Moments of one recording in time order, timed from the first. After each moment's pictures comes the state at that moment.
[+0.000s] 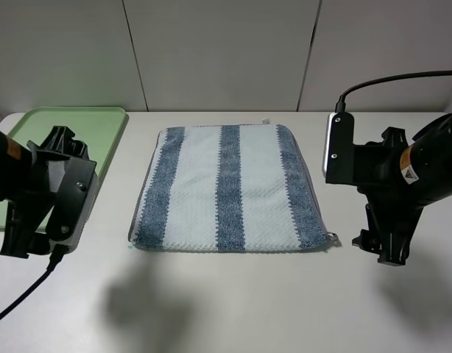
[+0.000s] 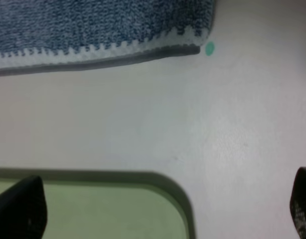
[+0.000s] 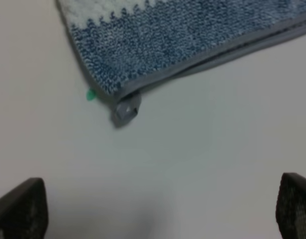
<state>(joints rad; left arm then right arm) -0.43 1.34 -0.60 0.11 0.41 1.23 0.60 1.35 -0.63 -0.33 0.65 -0.53</state>
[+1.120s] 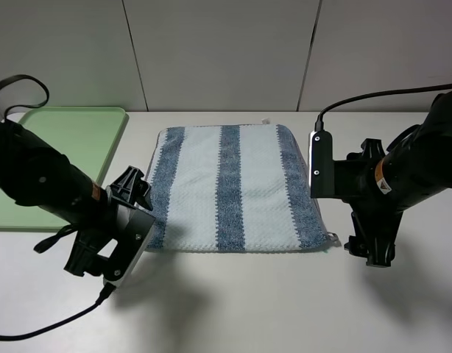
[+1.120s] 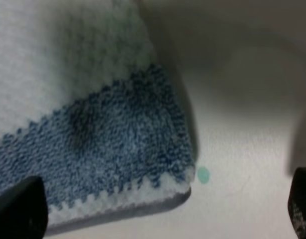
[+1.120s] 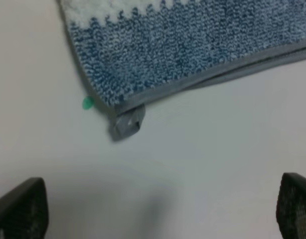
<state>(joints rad) -0.58 1.69 -0.60 0.11 0.10 1.36 0.60 1.46 -0.63 -0.41 0.58 -0.52</state>
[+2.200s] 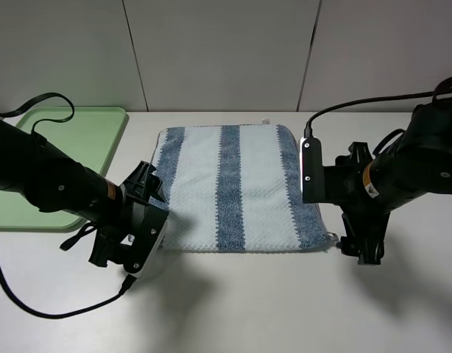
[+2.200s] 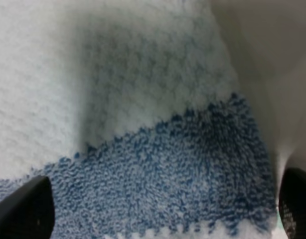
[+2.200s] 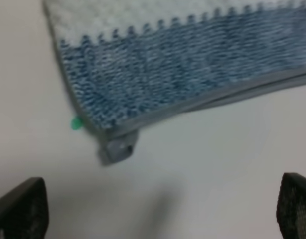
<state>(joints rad) -0.58 1.79 -0.62 0.11 -0.08 1.36 0.59 1.56 -0.63 -0.47 0.48 -0.51</state>
